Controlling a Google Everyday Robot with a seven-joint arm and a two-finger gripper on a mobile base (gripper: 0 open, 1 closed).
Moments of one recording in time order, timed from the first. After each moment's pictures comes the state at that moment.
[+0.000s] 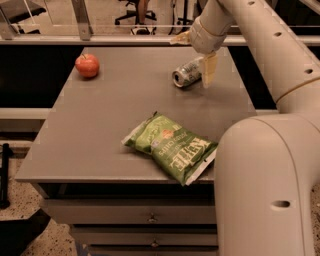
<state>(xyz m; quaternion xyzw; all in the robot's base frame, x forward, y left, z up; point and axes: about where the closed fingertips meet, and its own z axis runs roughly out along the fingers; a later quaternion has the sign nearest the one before) 0.748 -0.117 0.883 -0.87 0.45 -0.06 0.21</state>
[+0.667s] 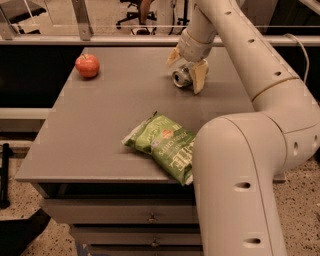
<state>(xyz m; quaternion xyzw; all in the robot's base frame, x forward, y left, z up) 0.751 -0.090 0.844 -0.89 0.42 -0.02 0.17</state>
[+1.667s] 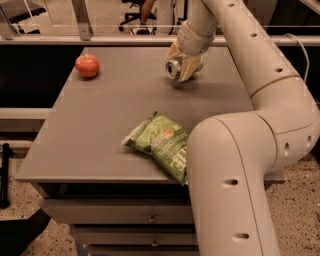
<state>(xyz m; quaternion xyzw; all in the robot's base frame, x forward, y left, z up) 0.745 -0.084 0.868 -0.87 0.45 0.00 0.19</state>
